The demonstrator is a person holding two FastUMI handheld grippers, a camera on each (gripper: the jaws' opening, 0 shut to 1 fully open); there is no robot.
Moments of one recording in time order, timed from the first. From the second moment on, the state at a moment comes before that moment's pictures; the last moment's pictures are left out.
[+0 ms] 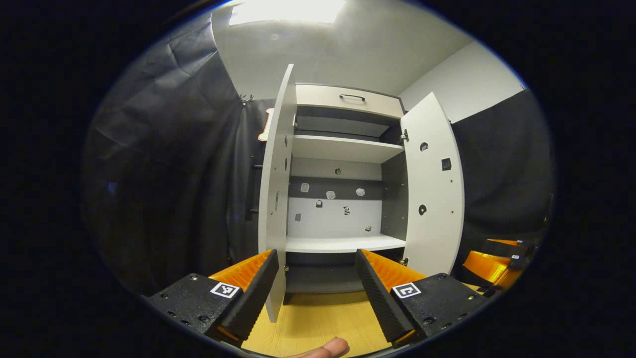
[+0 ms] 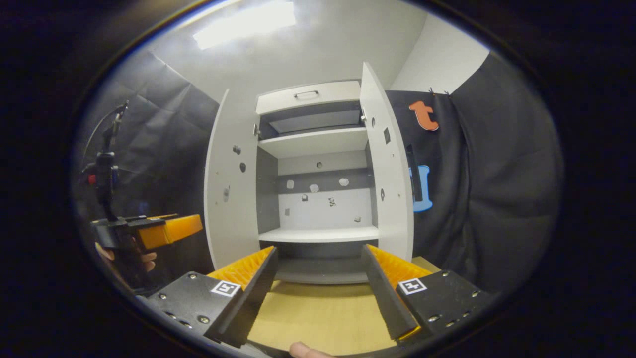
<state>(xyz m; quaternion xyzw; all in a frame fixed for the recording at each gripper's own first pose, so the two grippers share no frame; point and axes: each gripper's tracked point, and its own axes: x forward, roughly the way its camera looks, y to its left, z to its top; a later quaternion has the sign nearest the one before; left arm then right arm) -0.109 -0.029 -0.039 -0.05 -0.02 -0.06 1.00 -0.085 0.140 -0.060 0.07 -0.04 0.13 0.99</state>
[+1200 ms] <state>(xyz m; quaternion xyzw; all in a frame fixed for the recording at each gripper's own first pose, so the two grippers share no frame) -0.101 -0.066 -0.061 -0.04 0.00 -0.08 1.00 -0.078 0.119 -0.083 0.05 -0.04 0.12 0.99</state>
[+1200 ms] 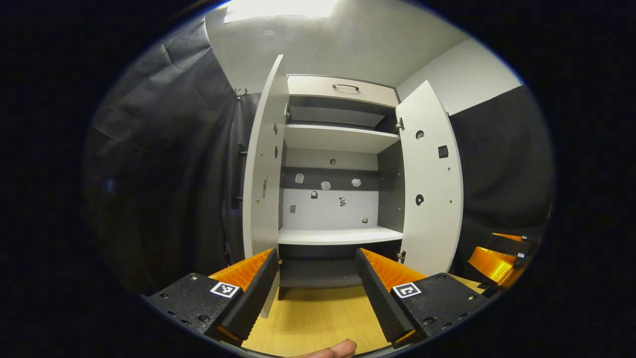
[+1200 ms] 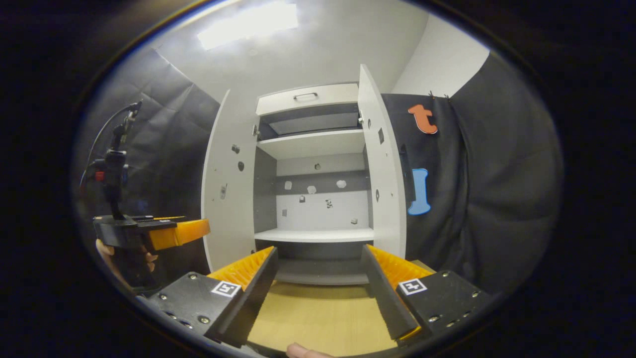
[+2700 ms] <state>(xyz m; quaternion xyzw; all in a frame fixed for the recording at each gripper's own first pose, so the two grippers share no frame) -0.110 -0.471 -0.107 -0.07 -0.02 -0.35 0.93 0.037 -0.218 -0.114 0.05 -0.04 -0.05 1.00</state>
